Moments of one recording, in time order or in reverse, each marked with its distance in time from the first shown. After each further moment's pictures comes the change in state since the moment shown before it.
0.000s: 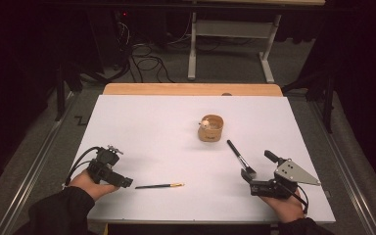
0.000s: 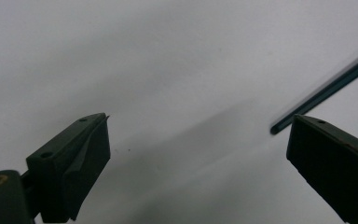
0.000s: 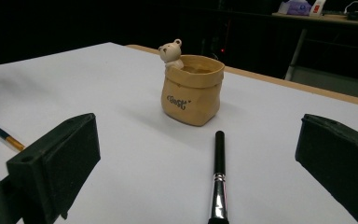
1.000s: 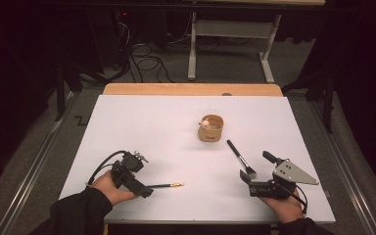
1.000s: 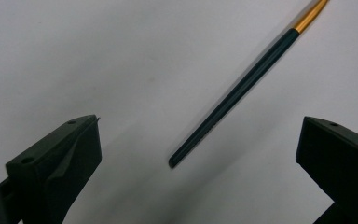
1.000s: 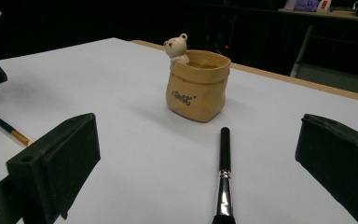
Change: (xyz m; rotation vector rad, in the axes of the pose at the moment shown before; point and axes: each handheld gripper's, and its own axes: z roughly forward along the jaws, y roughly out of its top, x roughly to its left) left arm -0.054 0.021 0.020 0.054 -0.085 0.180; right arm 0.002 -0.001 0.002 0.011 0.019 -0.006
